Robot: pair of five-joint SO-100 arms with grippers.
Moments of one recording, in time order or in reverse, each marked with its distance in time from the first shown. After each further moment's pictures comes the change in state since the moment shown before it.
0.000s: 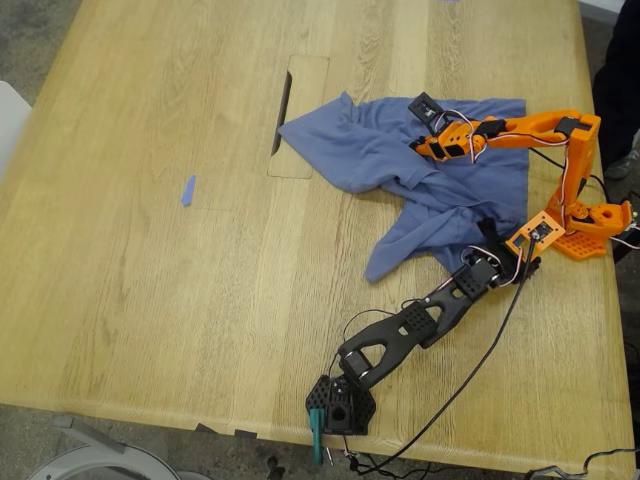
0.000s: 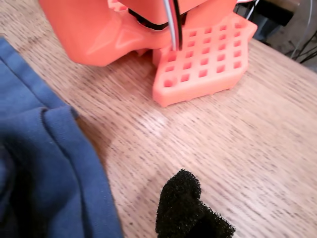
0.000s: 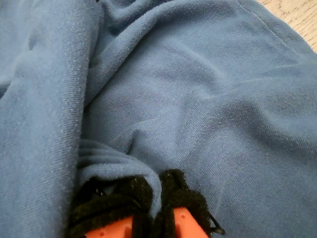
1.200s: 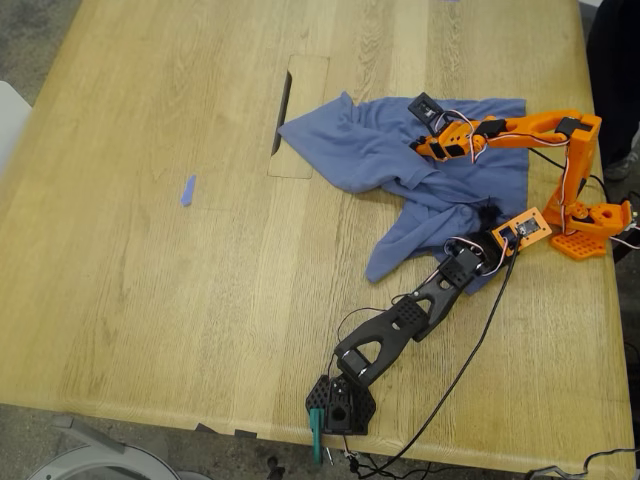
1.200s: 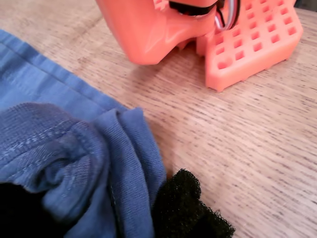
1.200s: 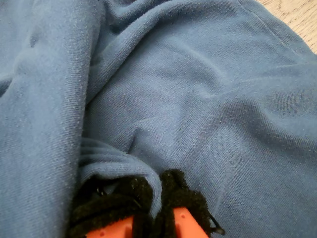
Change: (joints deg) arm 0 -7.5 -6.0 -1.6 3.9 17.4; arm 1 -1.1 1.4 0.7 0.0 -0.3
